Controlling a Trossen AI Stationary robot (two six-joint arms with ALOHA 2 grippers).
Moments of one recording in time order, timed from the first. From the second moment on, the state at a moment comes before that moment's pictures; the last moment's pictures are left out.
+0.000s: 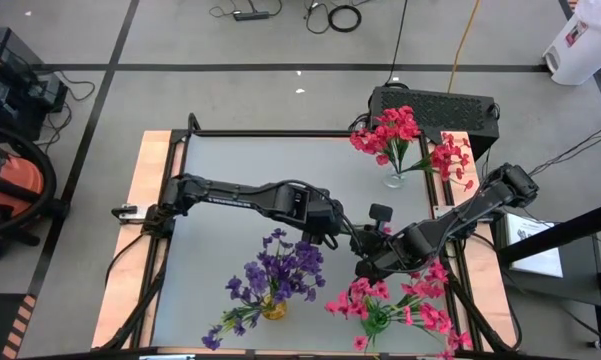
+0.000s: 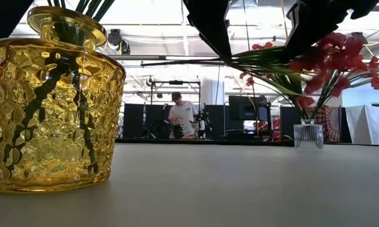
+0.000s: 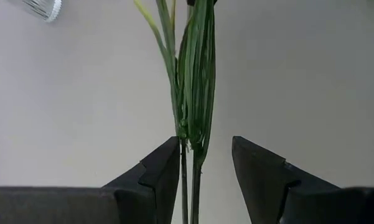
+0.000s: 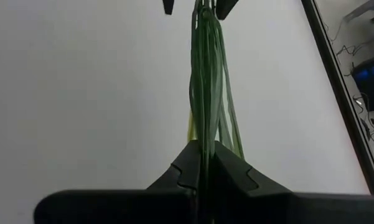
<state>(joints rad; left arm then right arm) -0.11 2.10 2.06 -1.05 -0.11 0.16 0.50 1.49 1.16 -0.93 0.65 0.56</state>
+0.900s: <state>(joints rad) -0.11 2.10 2.06 -1.05 -0.15 0.17 0.53 1.49 1.16 -0.91 0.66 0.56</state>
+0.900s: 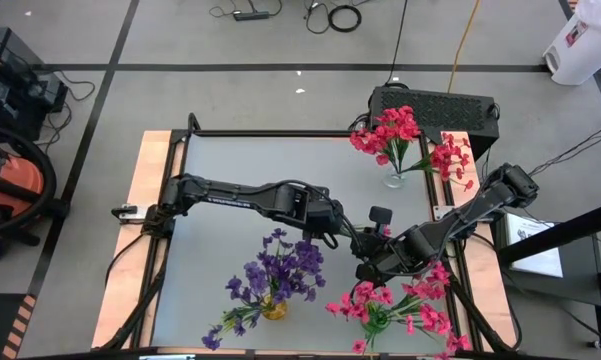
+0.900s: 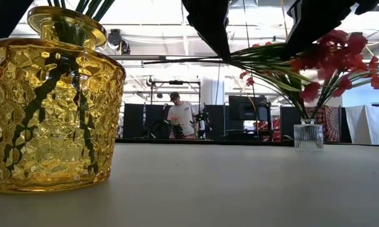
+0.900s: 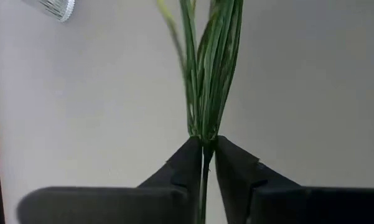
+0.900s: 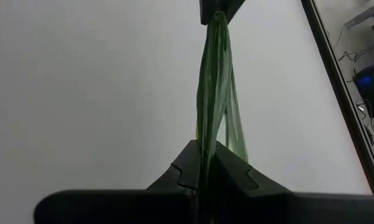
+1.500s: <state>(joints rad) -0.11 2.10 2.06 -1.11 -0.17 0.19 0.53 1.49 1.16 -0.91 0.68 0.44</state>
